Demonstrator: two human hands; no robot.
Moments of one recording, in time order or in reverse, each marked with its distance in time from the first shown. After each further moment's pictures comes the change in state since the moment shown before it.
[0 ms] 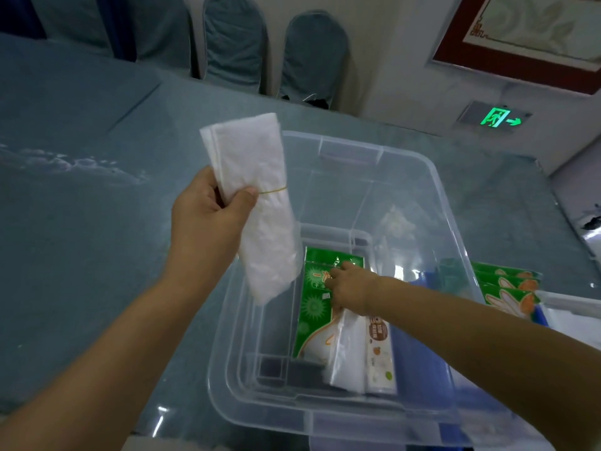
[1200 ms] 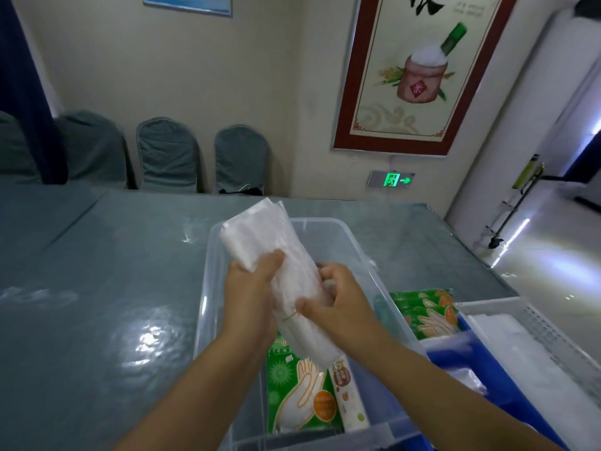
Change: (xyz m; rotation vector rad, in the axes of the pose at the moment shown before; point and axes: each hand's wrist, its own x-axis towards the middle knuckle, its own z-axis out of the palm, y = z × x) left_hand -0.047 0.060 0.071 -0.641 -0.213 -0.441; right_hand -0.126 -0.051 -0.125 1.648 1.115 0.913
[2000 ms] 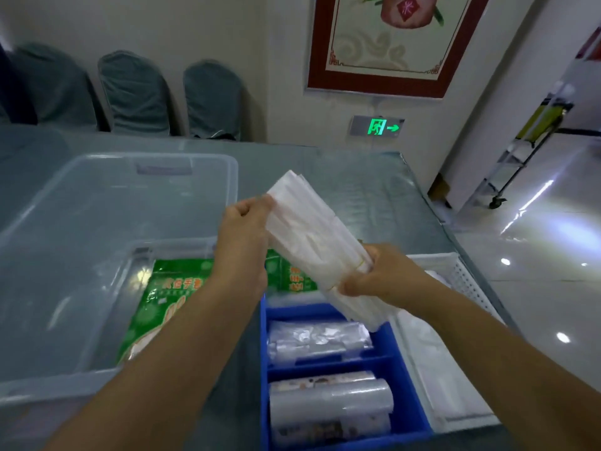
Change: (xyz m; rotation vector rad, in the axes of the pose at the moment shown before) left_hand -0.046 -0.174 0.226 0.194 0.147 -0.025; right_hand 0.001 0.154 -0.312 -0.269 -0.326 0.199
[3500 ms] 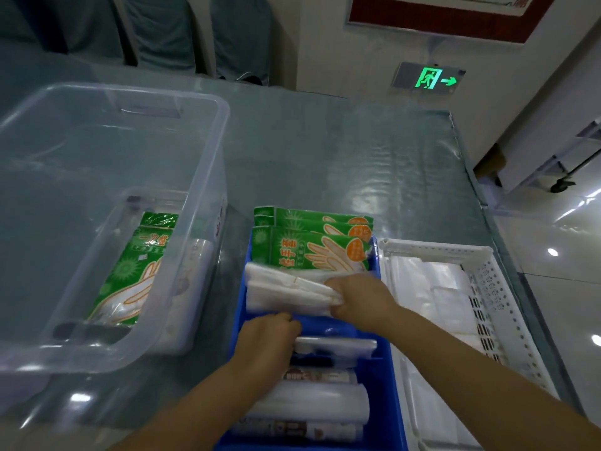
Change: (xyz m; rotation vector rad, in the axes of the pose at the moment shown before) left_hand -0.020 -0.193 -0.020 1.822 -0.626 0.312; right_hand 0.090 0.136 0.039 -0.677 -0.282 -0.199
